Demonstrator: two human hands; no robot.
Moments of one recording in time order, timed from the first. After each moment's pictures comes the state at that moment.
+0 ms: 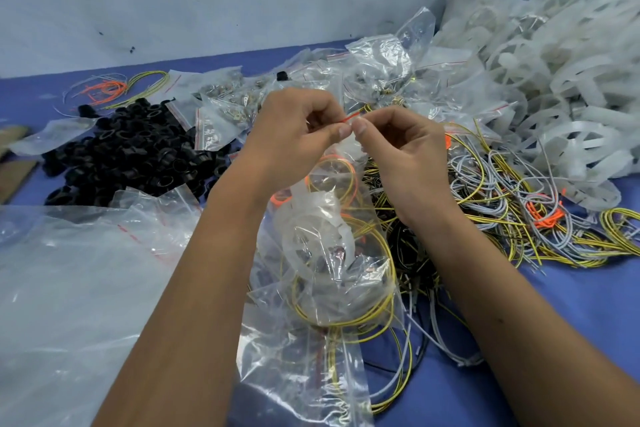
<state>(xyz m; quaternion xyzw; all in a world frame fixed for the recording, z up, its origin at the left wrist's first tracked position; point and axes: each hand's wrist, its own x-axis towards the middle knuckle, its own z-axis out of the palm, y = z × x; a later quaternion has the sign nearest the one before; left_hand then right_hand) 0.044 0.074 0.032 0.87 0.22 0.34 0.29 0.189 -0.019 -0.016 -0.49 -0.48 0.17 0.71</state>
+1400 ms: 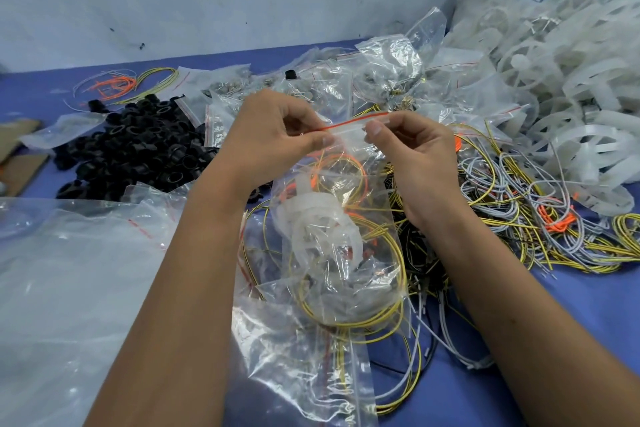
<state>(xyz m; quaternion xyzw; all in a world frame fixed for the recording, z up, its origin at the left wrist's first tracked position) 0.016 0.090 0.028 0.84 0.28 0.33 0.32 0.190 -0.016 -0.018 -0.49 -0.42 0.24 0.73</state>
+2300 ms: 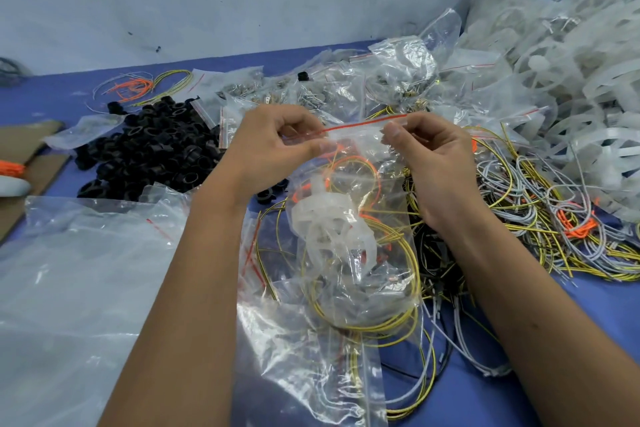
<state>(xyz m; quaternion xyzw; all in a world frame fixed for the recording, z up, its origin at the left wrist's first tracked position) 0.001 0.106 0.011 0.83 0.27 0.34 0.35 0.194 -0.017 -0.019 -0.49 -0.43 0.26 0.72</state>
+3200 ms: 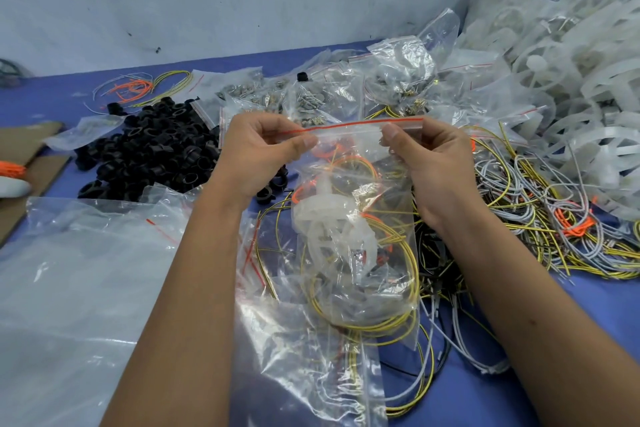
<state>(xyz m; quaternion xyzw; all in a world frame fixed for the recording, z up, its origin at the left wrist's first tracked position) -0.005 0.105 -0.001 0.72 0.31 0.41 0.47 0.196 -0.018 -0.020 -0.51 -0.38 0.27 0.72</state>
